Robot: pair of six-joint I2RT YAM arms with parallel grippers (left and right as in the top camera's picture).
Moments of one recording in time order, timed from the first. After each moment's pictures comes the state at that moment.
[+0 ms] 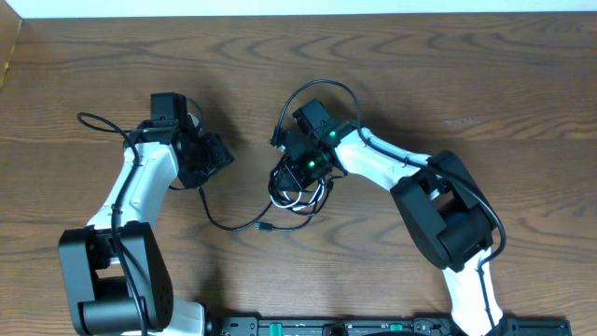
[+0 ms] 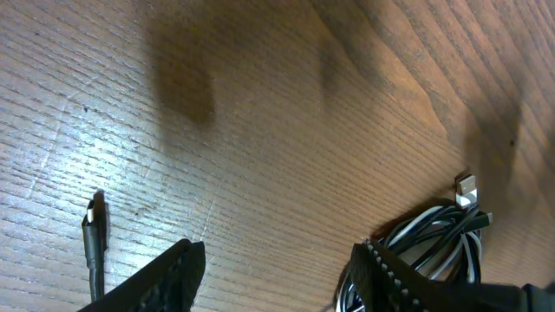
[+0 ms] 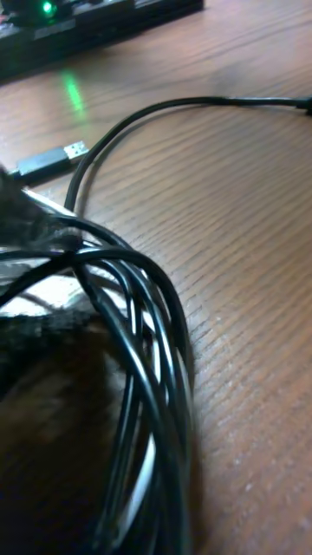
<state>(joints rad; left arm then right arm) 0.08 1.66 1.05 -0.71 0.28 -0.50 0.65 2.19 1.45 -0.49 -0.64 0.08</state>
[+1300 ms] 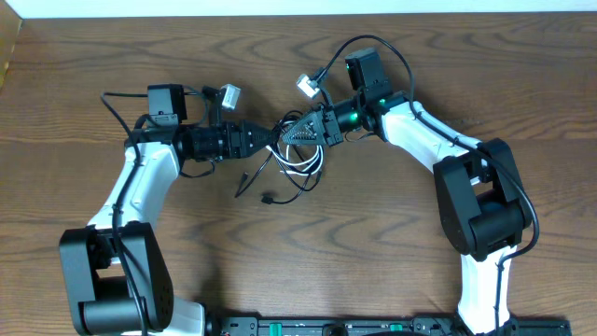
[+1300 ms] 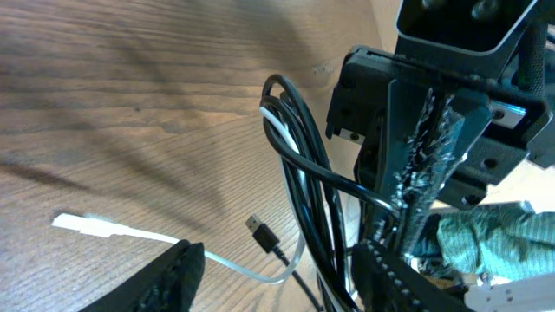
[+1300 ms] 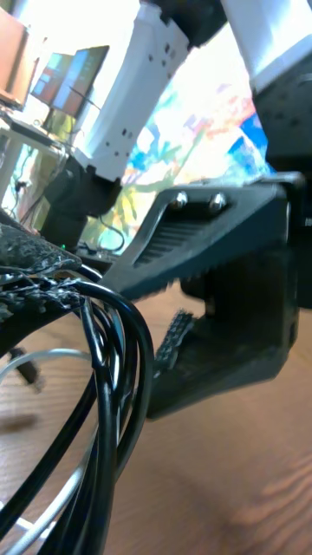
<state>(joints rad) 0.07 1.66 1.05 -0.50 1.07 -0.02 0.42 2.14 1.48 -0.14 -1.48 0.13</state>
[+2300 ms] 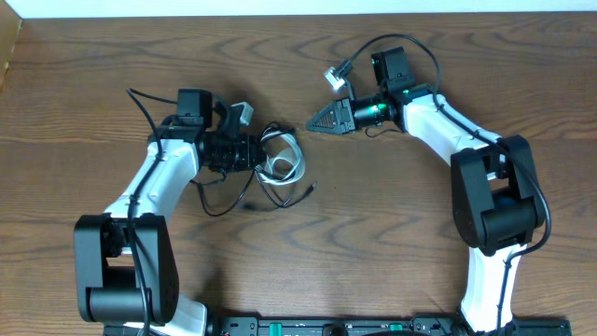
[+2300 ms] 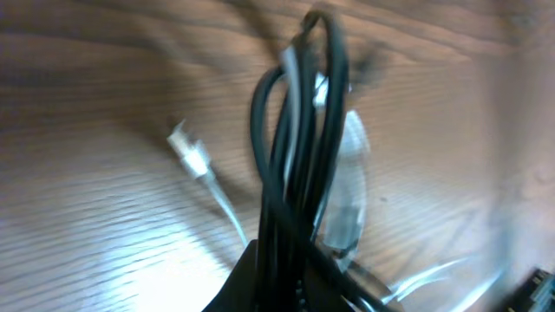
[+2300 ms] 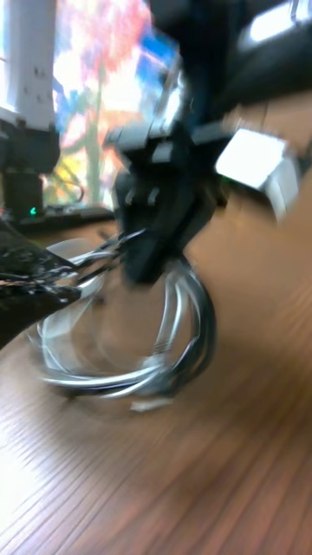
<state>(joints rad) -0.03 1.70 1.05 -0.60 0.60 -0.07 0.31 2.14 1.48 -0.36 -1.18 0.23</state>
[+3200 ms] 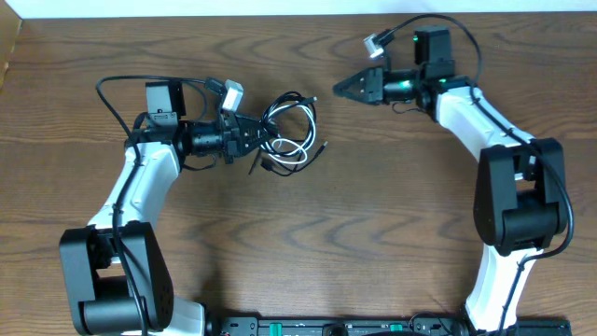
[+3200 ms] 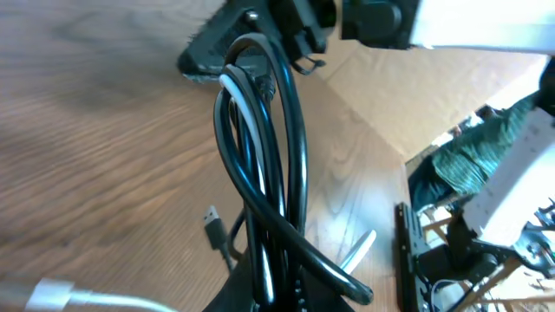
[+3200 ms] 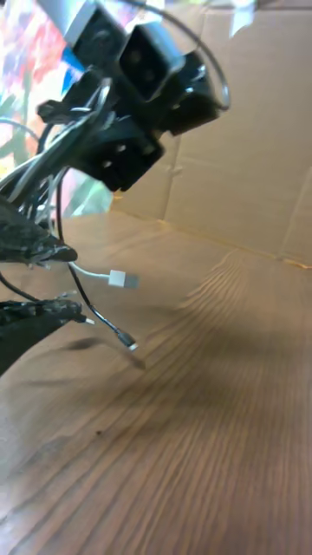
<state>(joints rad) 0.06 1.66 1.05 -0.40 1.35 0.35 0.17 2.10 1.49 -0.11 -1.20 0.52</state>
